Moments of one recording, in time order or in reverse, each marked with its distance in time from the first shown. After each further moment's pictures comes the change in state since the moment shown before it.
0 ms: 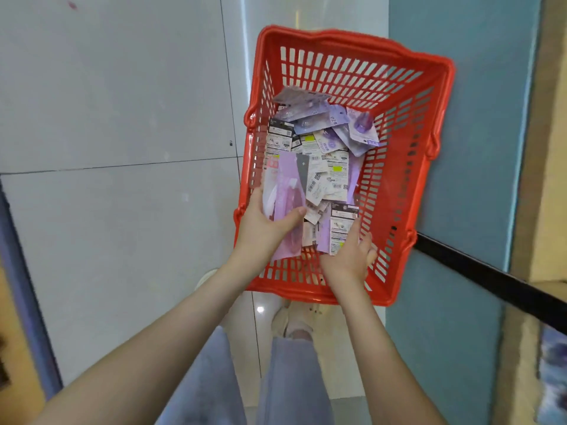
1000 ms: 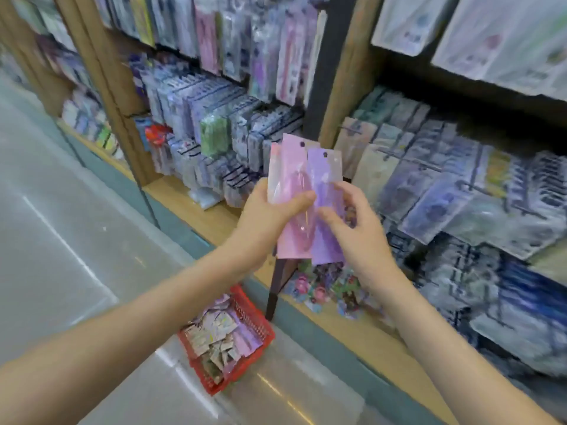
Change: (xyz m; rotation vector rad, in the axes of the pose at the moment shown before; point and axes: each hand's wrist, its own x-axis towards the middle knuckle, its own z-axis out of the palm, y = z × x) left_hand -0.628 0.420 -0.044 0.016 -0.959 0.680; right_hand -0.677 0.066 -0.453 0.951 0.907 -0.657
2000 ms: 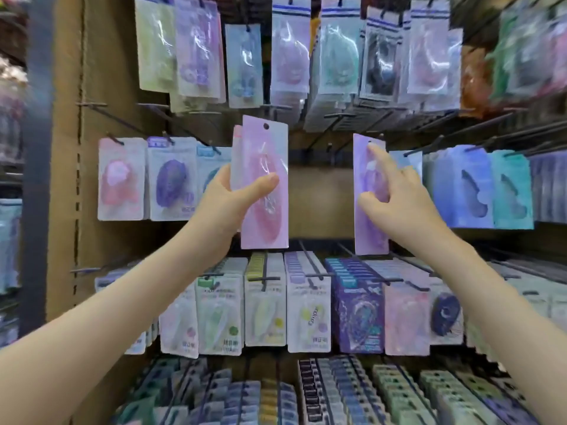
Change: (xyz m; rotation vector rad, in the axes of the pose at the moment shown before) left_hand 0.046 0.299 0.308 -0.075 -0.647 0.757; right_hand 0.026 -0.246 -0.393 -0.850 0.900 -0.389
